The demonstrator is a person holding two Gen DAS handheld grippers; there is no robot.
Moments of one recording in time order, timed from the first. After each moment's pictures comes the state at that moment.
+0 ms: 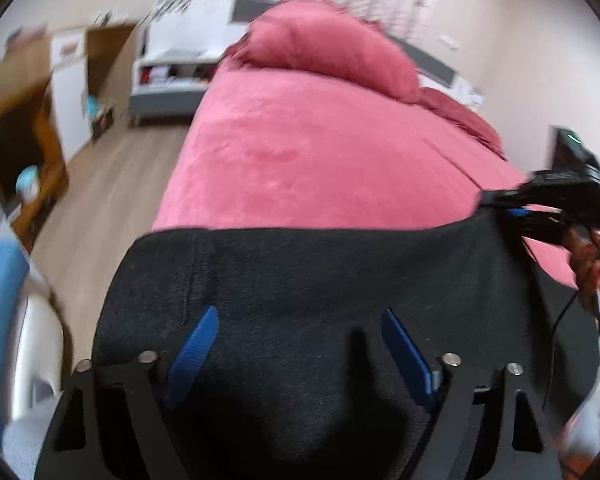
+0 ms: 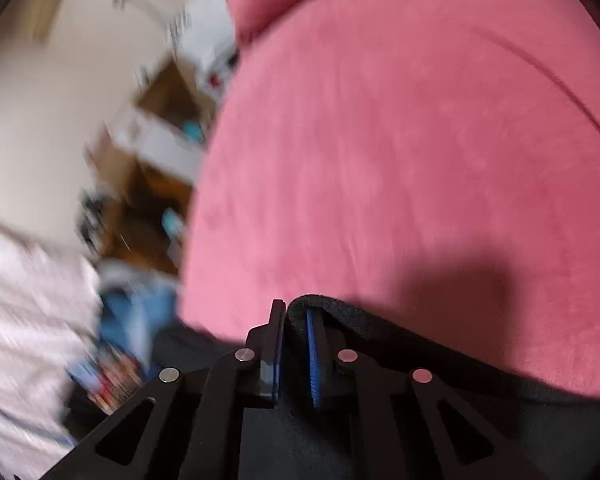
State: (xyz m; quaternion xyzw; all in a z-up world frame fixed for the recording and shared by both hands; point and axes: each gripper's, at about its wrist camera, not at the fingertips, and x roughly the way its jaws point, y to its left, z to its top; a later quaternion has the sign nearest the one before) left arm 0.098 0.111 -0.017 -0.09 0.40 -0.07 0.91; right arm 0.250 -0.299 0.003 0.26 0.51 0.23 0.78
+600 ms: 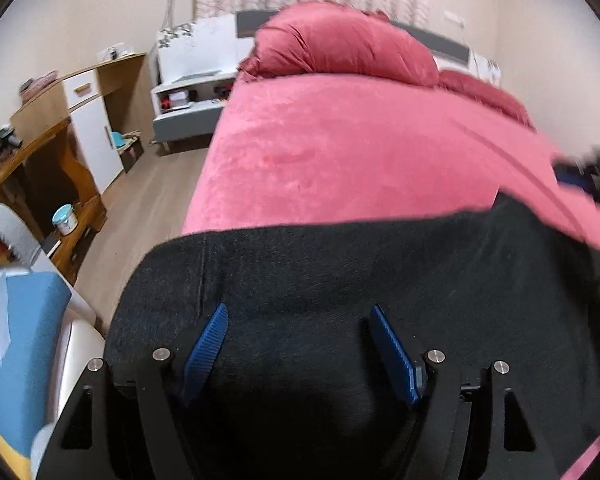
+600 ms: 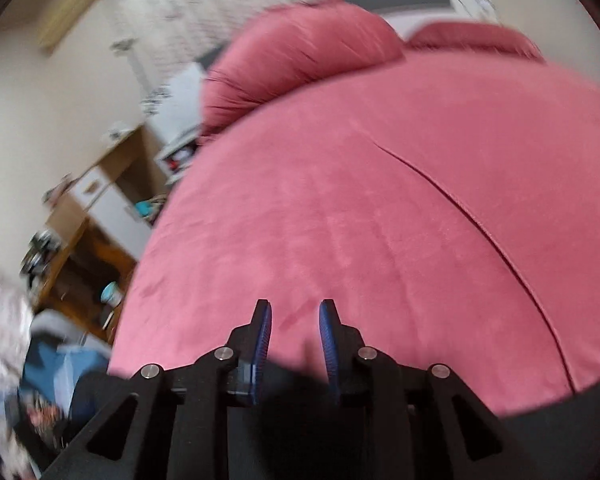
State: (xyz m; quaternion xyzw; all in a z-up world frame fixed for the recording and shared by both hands) left arm 0.088 0.080 -0.014 -0.01 0.37 -0.01 0.93; right arm 0.179 -0.344 0.035 0.15 0.38 0.12 0.91
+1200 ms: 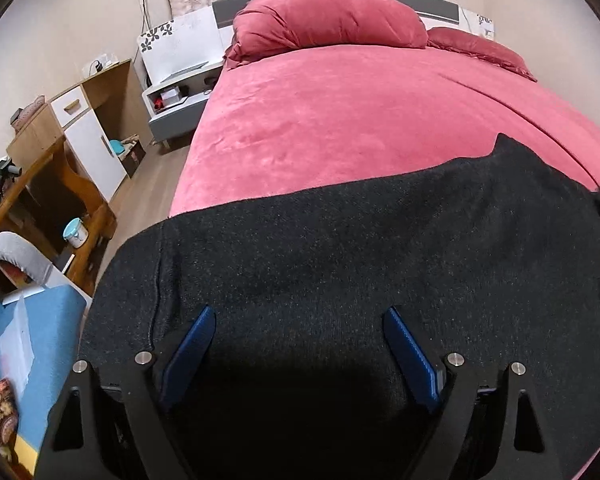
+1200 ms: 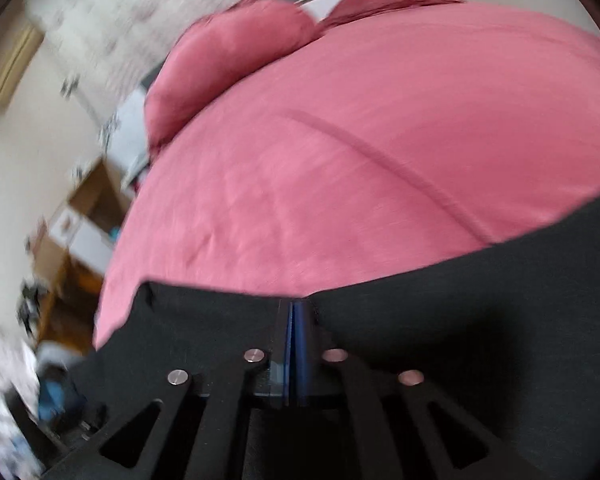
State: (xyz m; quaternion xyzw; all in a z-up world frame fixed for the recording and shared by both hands) left arm 0.097 0.045 -0.033 0.08 0.42 0.00 0.91; right arm 0.115 -0.430 -0.018 0.27 0.39 0.02 0.88
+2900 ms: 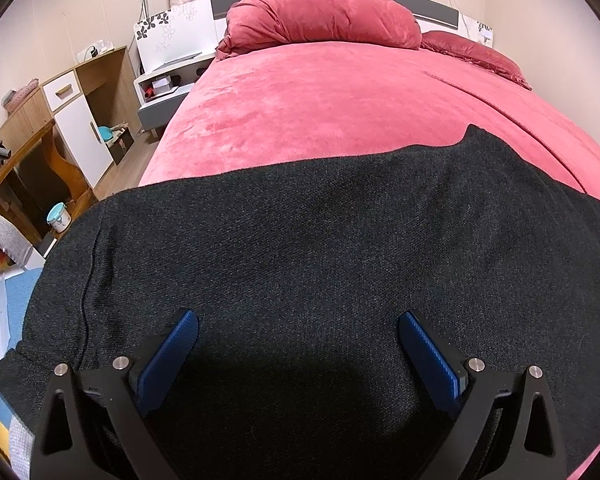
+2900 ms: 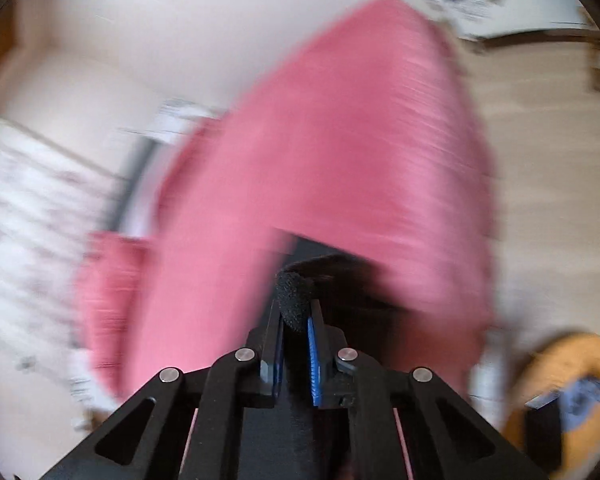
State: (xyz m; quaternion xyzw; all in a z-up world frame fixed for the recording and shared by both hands) left arm 0.096 0.005 -0.046 0.05 0.43 -0.01 0.90; right arm -0.106 -0.799 0.060 0.51 0.17 -0.20 0.82
